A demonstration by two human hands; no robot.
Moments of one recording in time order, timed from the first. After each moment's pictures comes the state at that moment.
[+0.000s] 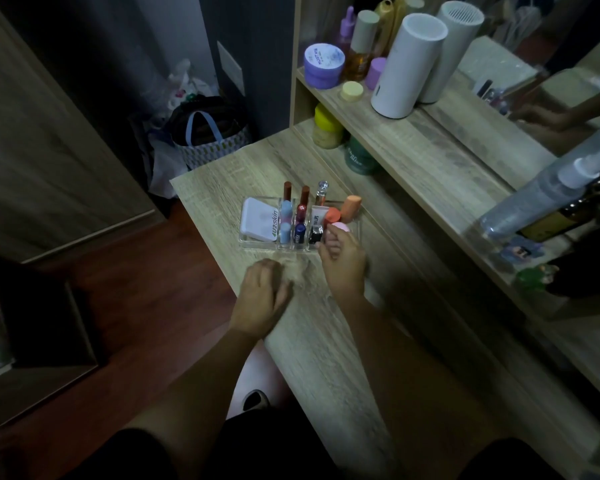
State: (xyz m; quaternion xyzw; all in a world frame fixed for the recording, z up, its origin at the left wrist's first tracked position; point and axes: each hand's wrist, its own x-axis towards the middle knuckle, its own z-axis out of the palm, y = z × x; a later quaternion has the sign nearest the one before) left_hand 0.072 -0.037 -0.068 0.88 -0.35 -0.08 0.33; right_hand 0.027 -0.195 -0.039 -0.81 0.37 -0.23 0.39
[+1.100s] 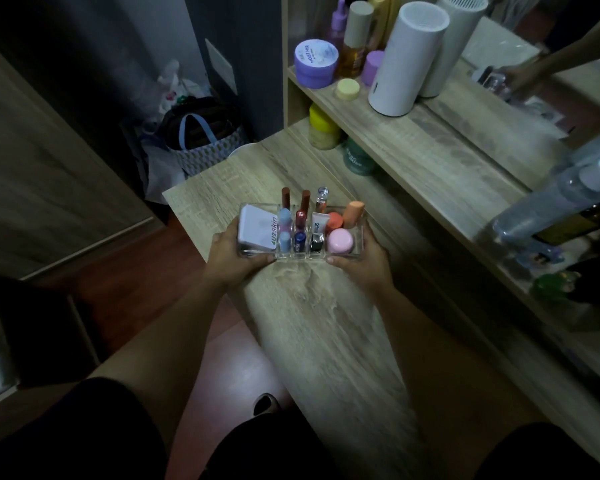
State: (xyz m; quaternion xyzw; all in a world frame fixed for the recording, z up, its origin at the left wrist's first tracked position) left_hand 0.181 -0.054 -0.046 0.86 -0.26 -0.15 0.42; right_hand 0.017 -0.245 -0.043 -0.75 0.38 -0.09 0.53
